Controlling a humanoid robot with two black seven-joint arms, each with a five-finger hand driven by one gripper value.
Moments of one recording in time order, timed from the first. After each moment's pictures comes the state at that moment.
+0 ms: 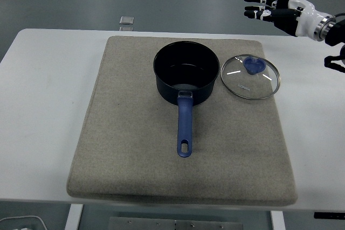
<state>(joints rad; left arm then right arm) 0.04 0.00 -0.14 -0.10 0.08 -0.09 0.09 1.13 -0.41 0.39 0.65 -0.16 0.38 0.07</state>
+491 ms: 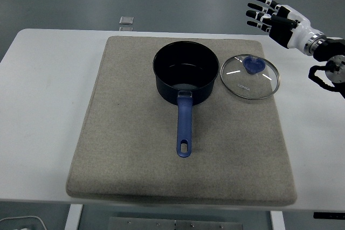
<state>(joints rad) 0.04 0.00 -0.14 -0.10 0.08 -0.09 0.09 1.05 -0.34 0.44 0.62 -0.05 0.29 0.07</state>
